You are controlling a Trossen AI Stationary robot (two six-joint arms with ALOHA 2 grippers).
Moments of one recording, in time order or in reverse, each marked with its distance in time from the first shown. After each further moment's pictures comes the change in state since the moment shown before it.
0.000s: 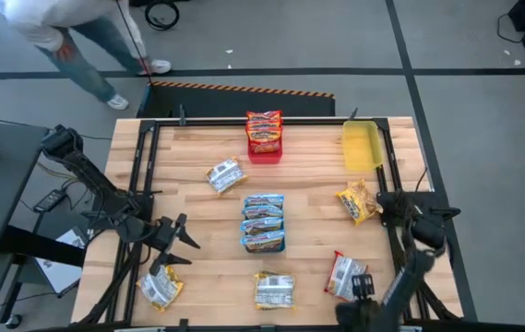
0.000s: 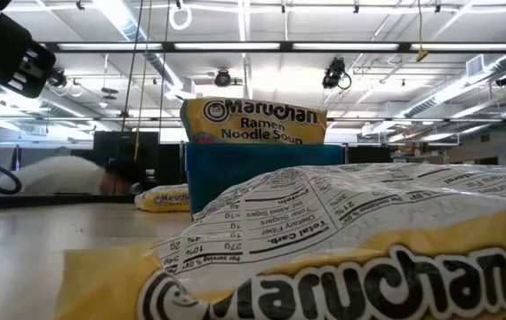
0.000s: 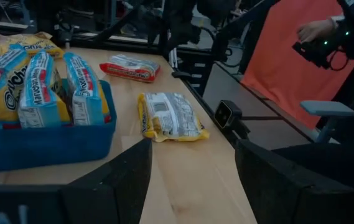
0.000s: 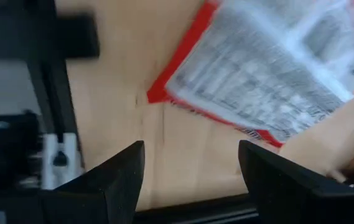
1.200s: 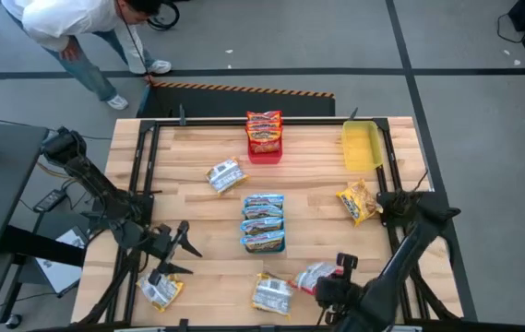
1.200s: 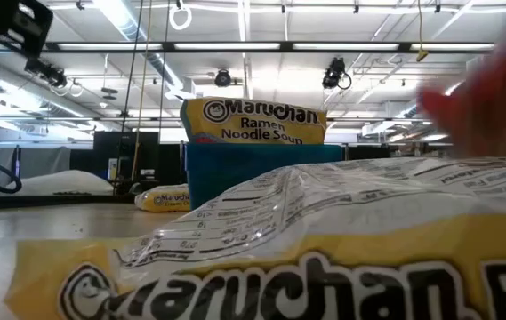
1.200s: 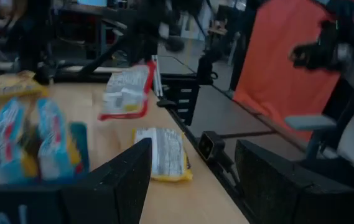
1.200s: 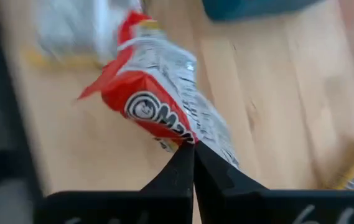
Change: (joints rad) left arm -0.045 0.163 0.096 0.173 -0.029 0.097; right arm -0.124 -0.185 -0.002 0.081 0.512 0.200
